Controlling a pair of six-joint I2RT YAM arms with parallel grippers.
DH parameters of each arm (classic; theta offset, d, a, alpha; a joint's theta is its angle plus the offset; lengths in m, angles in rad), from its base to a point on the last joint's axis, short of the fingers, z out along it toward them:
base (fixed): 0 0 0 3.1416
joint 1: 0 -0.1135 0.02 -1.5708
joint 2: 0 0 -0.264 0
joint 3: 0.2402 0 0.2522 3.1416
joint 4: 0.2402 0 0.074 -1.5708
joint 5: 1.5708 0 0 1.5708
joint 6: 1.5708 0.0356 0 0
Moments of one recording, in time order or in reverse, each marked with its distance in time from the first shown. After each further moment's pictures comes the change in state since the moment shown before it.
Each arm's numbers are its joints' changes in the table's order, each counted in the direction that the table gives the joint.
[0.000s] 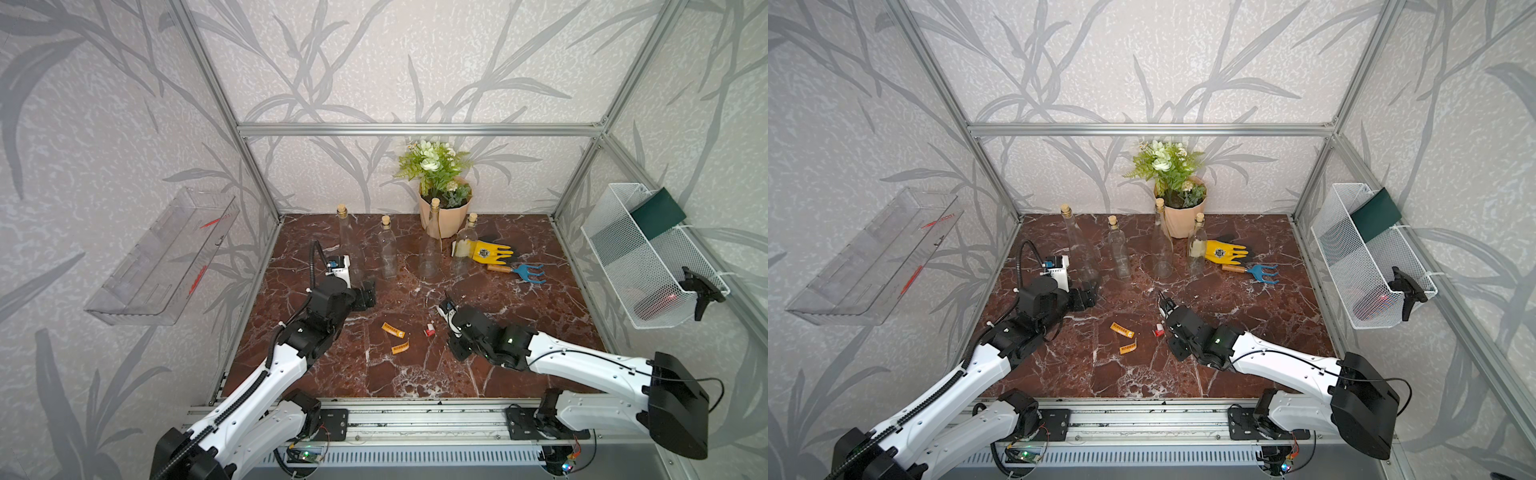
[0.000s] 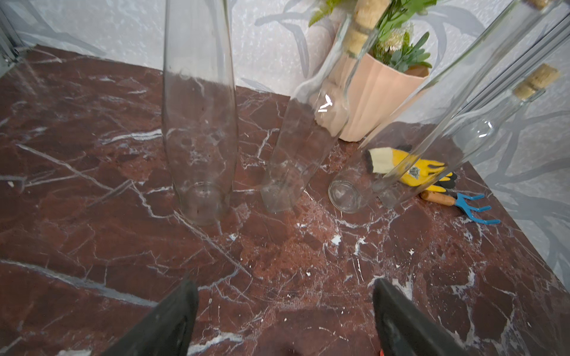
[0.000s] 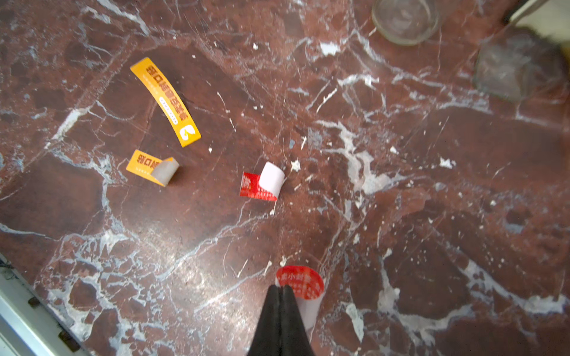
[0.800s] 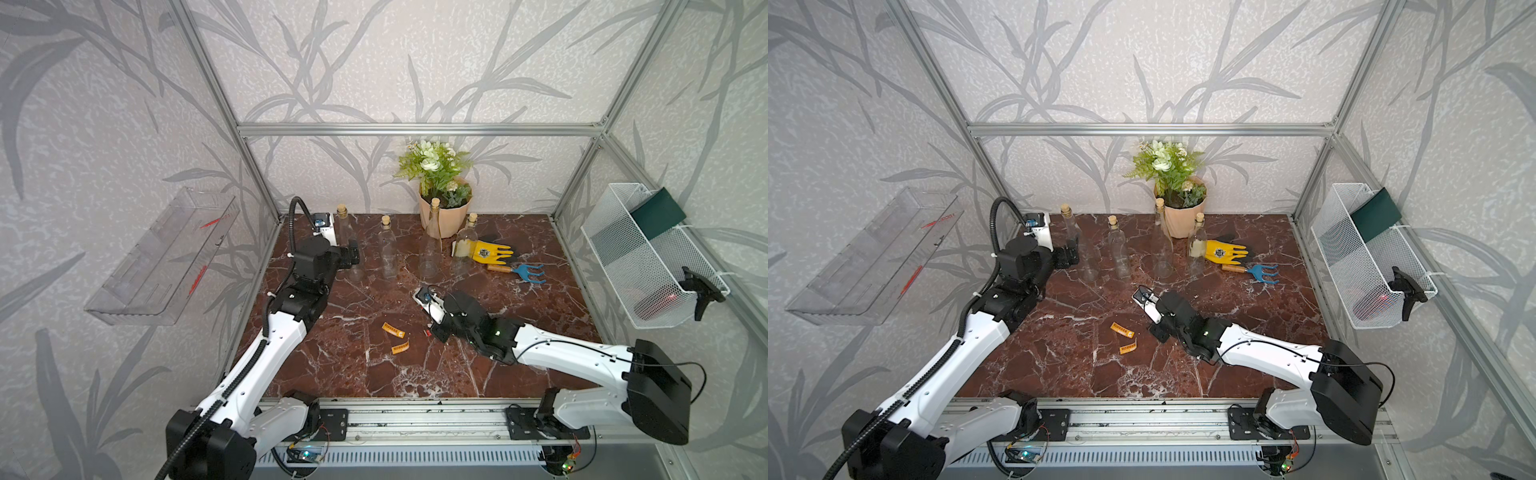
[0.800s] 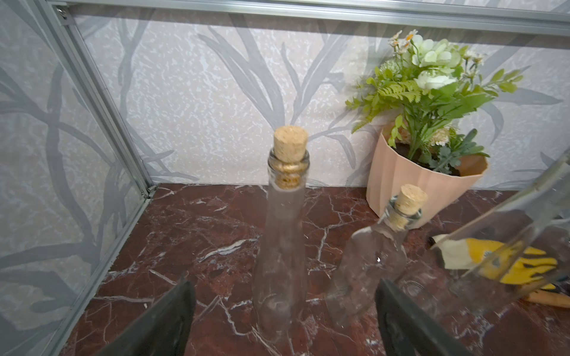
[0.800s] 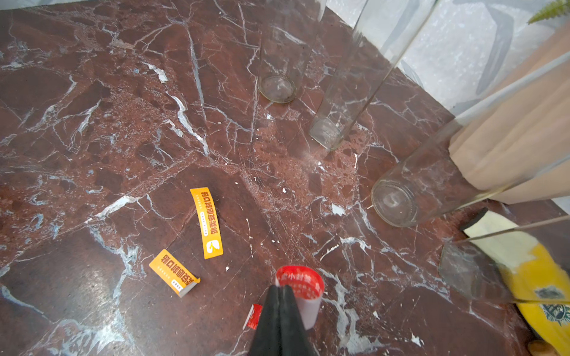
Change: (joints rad) left arm -0.159 -0.160 0.301 -0.059 -0.083 0.290; right arm 0.001 -0.111 0.086 -0.362 -0.017 -0.370
